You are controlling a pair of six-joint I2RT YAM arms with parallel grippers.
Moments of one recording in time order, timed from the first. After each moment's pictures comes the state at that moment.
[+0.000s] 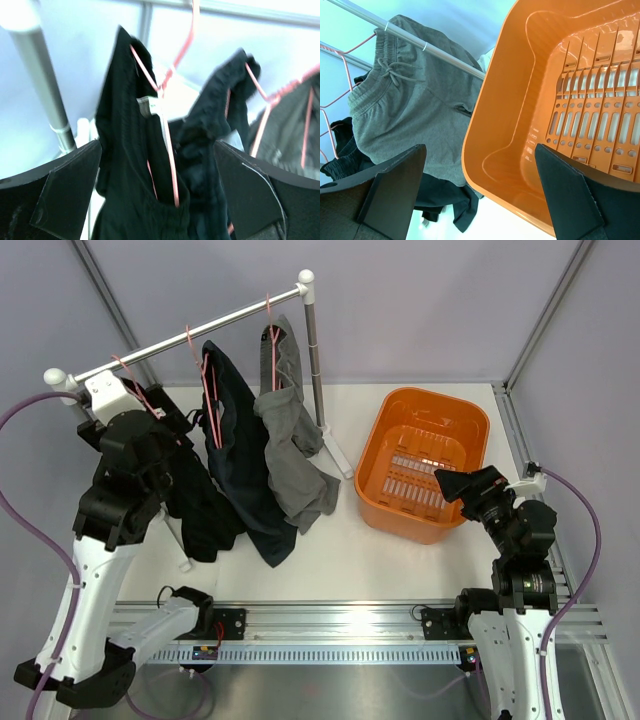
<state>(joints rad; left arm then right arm) -0.34 0.93 1.41 -0.70 -0.77 -0.36 -0.05 0.40 0.63 -0.35 -0.31 0.82</state>
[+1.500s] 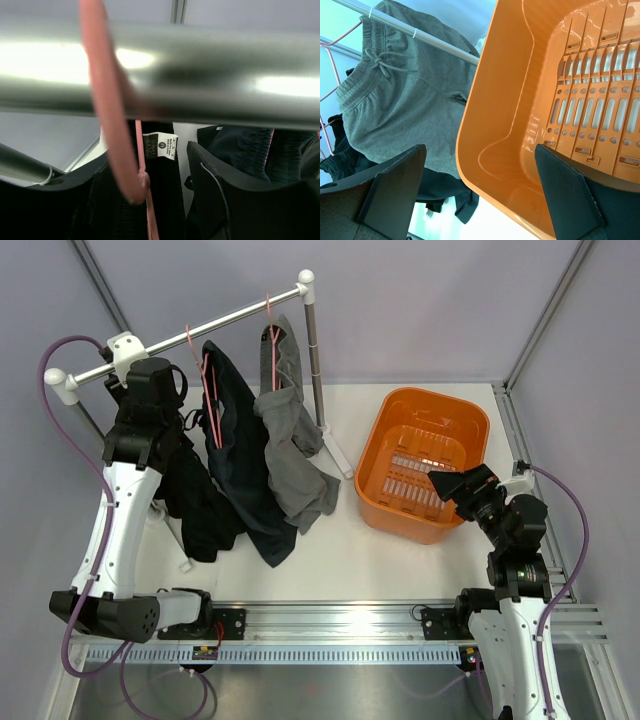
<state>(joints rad) -0.15 1.26 1.57 -0.66 -0.73 -0.29 -0.05 0.45 0.57 -0.28 -0.36 0.85</state>
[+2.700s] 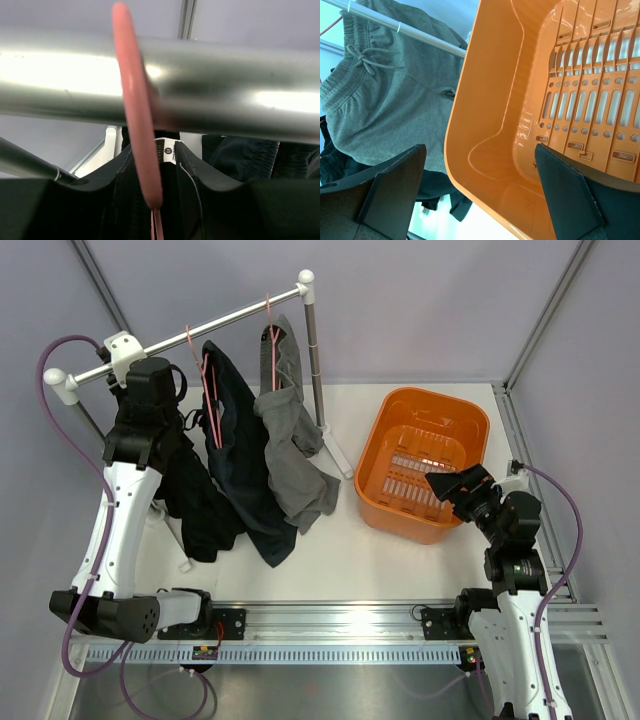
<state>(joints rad) -0.14 1.27 1.56 -0.63 -0.77 -0.29 -0.05 0.48 0.53 -0.26 -0.36 0.85</state>
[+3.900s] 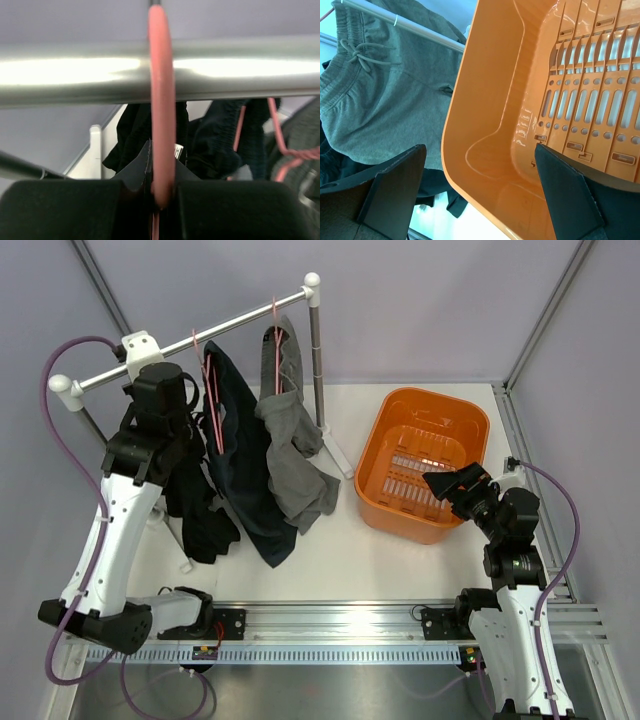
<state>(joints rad) -0.27 1.23 1.60 -0.70 -0.77 -0.26 -0.05 0.53 0.53 -0.23 -0.39 0.83</state>
